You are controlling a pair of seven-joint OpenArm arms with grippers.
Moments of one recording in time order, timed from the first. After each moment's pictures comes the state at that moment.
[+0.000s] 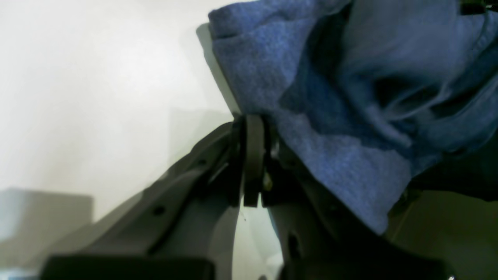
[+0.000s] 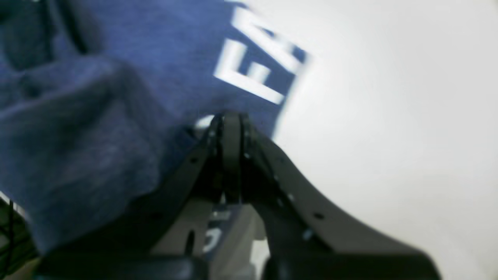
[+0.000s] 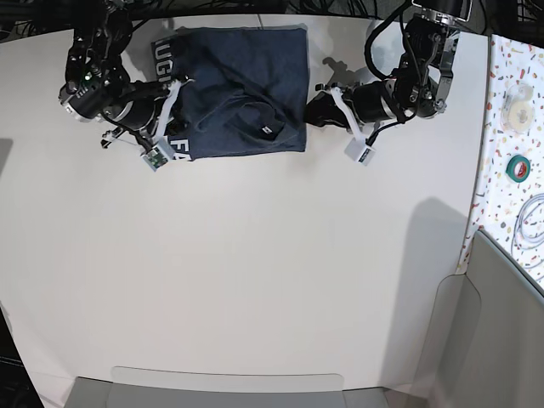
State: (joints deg) left arm 12.3 -19.1 7.7 88.5 -49.7 -19.8 54.2; right arm -11.5 7.3 8.5 116.8 25.4 38.4 -79.5
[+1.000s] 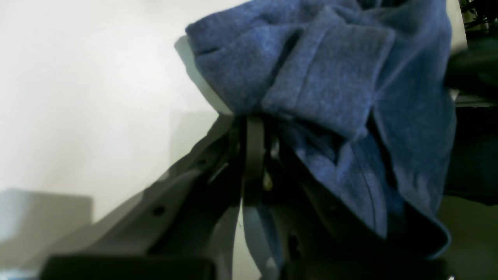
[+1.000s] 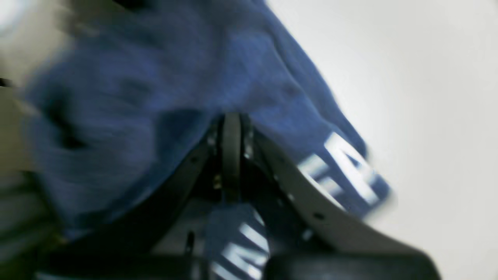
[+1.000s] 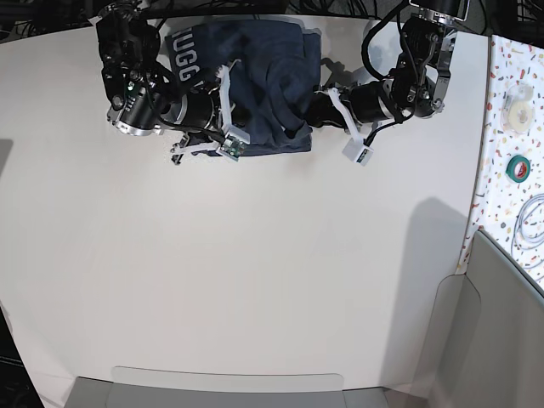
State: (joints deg) left arm 12.2 -18.3 7.7 88.5 -49.2 -19.6 54.1; right arm -5.3 10.9 -13.1 117.3 32.7 38.3 -79.7
